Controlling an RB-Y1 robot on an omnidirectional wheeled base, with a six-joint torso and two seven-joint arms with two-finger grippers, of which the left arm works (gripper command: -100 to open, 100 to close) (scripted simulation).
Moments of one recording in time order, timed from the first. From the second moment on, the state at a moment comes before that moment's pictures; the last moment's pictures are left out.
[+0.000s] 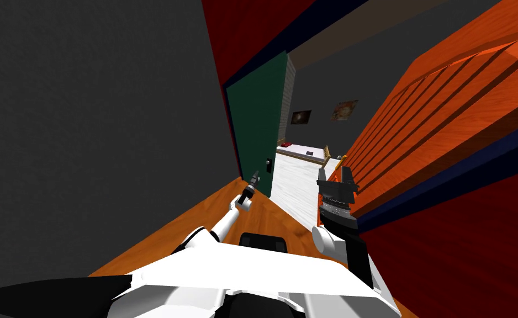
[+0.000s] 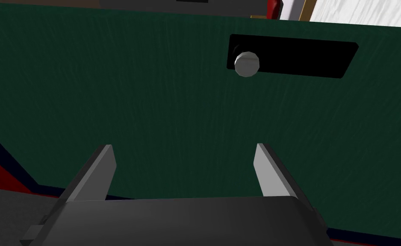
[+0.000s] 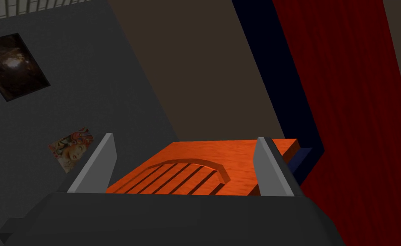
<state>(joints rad) -0.32 0.07 -0.29 -0.97 0.07 -0.52 0.12</state>
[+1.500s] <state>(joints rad) -0.50 0.02 -0.34 -0.67 0.08 -0.52 0.14</state>
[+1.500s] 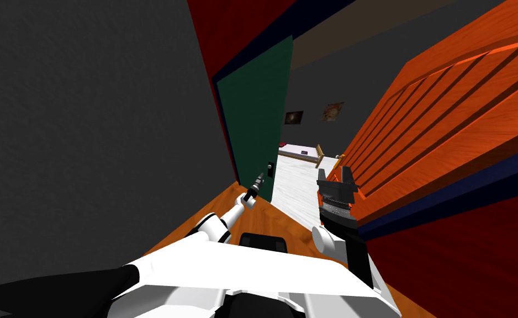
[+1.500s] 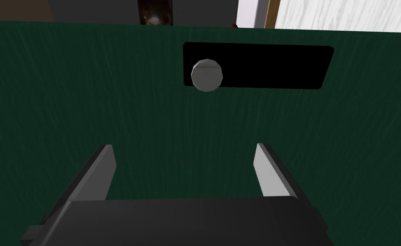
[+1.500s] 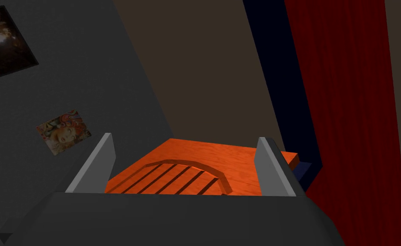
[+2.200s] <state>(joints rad) -0.57 -0.01 -0.36 -0.55 0.08 -0.52 0.15</state>
